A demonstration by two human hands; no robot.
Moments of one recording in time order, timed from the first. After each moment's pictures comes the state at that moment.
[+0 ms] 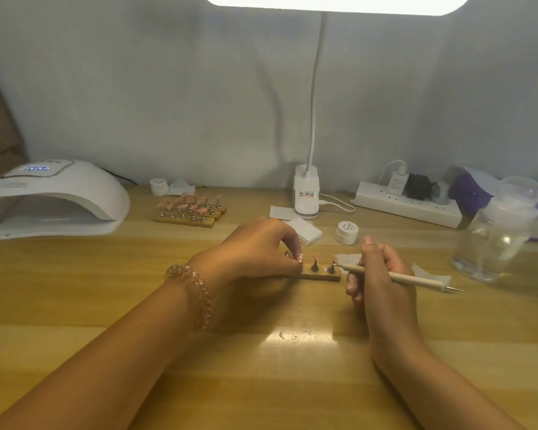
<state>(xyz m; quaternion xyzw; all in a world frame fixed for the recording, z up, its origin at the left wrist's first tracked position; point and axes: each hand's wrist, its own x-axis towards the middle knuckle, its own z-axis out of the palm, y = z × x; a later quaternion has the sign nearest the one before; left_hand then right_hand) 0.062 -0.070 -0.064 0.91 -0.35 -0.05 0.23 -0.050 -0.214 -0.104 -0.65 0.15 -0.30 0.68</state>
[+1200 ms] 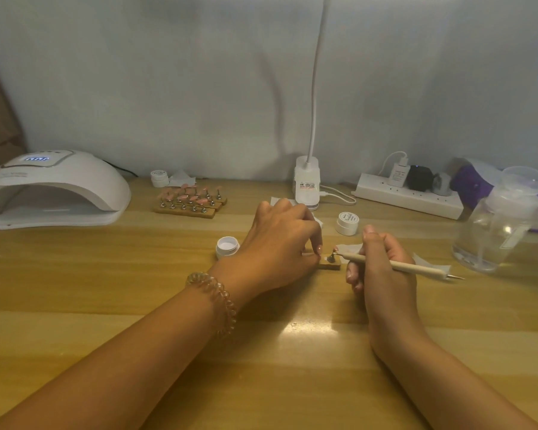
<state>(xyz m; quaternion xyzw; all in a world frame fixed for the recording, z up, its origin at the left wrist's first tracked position) 0.041 -0.091 -0.080 0.88 -0.42 0.16 0.14 -0.051 -0.211 -0.099 -0.64 0.16 -0.30 0.69</state>
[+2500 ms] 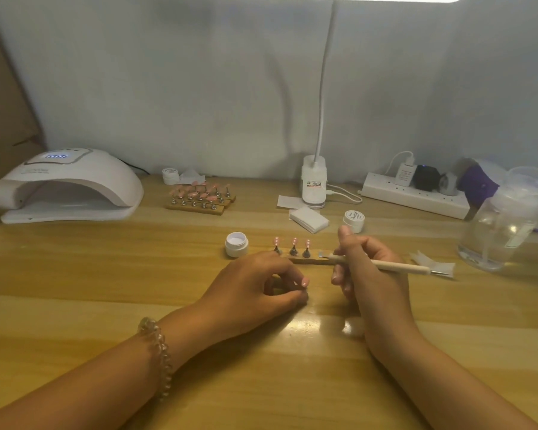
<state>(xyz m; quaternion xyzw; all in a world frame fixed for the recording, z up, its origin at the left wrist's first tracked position) 0.000 -0.030 -0.111 0.84 -0.39 0.03 0.37 -0.061 -0.196 -0.096 -0.65 0.11 -0.25 0.71</state>
